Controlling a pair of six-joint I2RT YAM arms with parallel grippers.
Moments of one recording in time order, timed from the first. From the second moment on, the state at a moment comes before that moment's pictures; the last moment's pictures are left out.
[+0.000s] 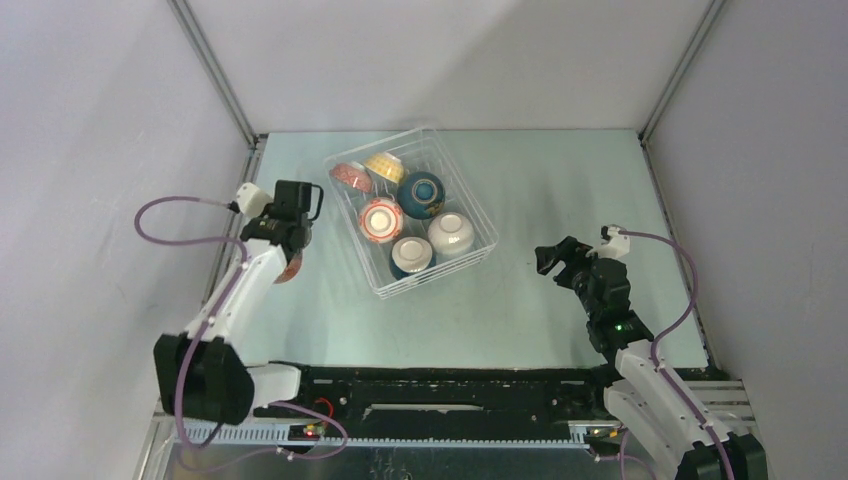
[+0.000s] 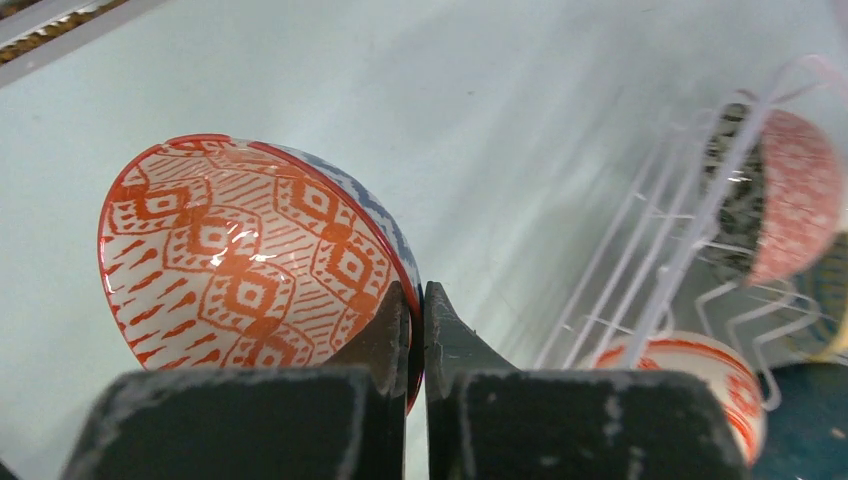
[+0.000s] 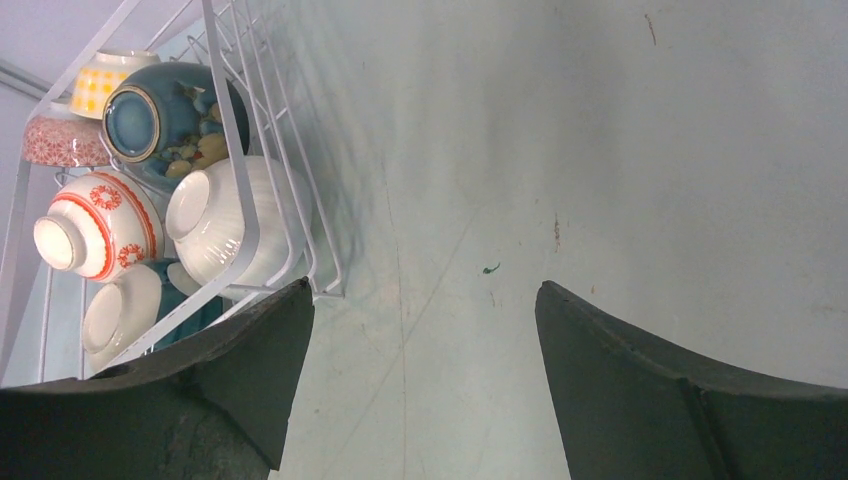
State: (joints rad) left arm -0.14 1.19 0.97 -0.64 -0.63 -1.00; right arm 0.24 0.70 0.27 0.16 0.08 0.58
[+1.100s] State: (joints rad) left arm -0.08 1.78 1.29 -0.86 -0.65 -0.90; right arm 0.24 0.70 0.27 0.16 0.08 0.58
